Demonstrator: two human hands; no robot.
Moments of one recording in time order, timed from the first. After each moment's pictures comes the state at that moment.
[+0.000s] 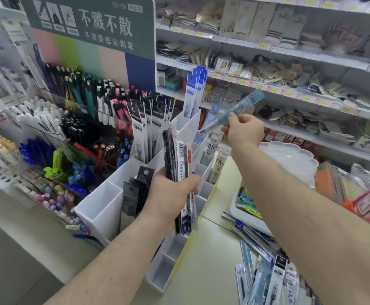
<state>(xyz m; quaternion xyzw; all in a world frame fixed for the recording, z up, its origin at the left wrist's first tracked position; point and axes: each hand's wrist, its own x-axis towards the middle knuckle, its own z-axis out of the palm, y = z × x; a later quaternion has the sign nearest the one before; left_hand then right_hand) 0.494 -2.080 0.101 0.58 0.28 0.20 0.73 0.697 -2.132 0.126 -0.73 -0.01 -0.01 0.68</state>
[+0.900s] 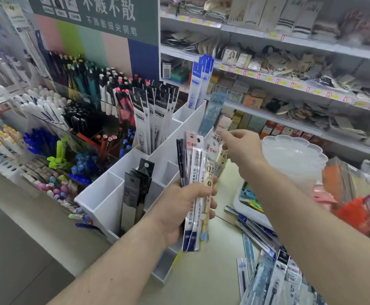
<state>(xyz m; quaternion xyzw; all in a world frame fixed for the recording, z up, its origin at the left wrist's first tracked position) 0.475 -2.094 0.100 0.48 0.21 0.02 0.85 0.649 -2.157 0.115 -0.83 -0.09 0.10 0.54</state>
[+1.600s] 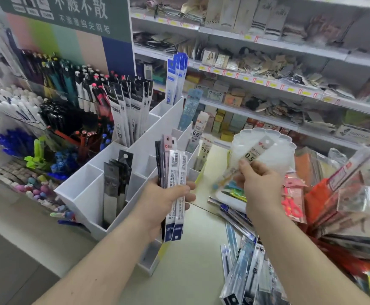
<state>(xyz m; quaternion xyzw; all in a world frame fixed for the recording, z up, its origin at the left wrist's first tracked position) 0.466 -2.108 0.087 0.56 0.26 0.08 0.78 0.589 -2.256 0.085 -0.69 0.05 0.06 0.72</state>
